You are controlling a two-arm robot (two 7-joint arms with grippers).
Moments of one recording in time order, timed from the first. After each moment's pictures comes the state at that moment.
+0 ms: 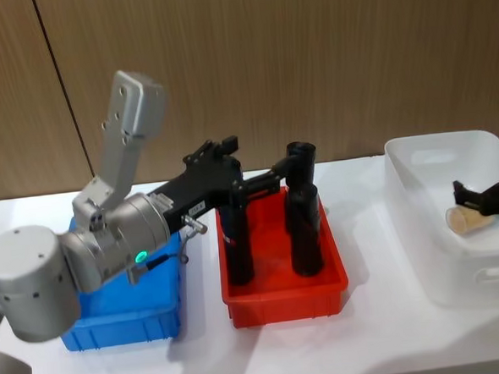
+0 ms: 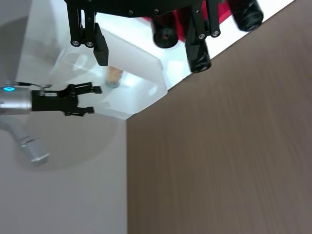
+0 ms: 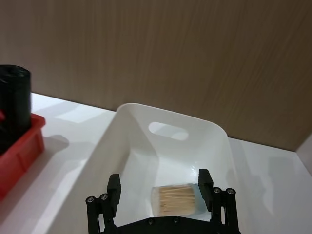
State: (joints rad) left arm -0.50 0.31 0.35 -1.52 -0.41 0.30 -0.53; right arm 0.37 0.37 -0.10 -1.32 0.12 0.26 0.19
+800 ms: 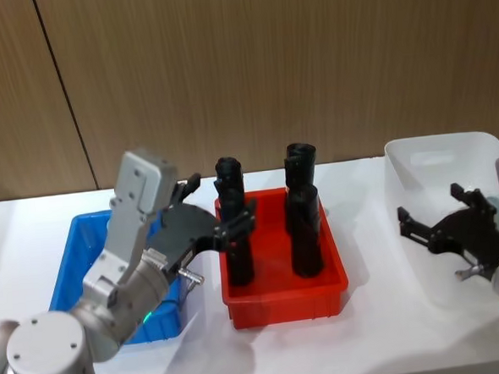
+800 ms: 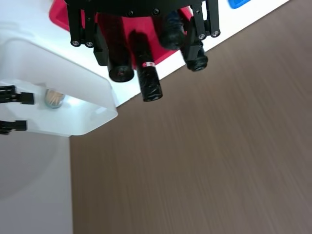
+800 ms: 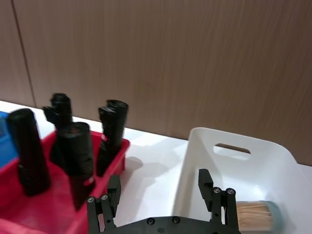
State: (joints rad) left arm -0.34 0.35 0.42 -1.59 -0.28 0.13 -0.21; right arm 0.14 0.35 -0.17 -1.58 0.22 0.13 0.12
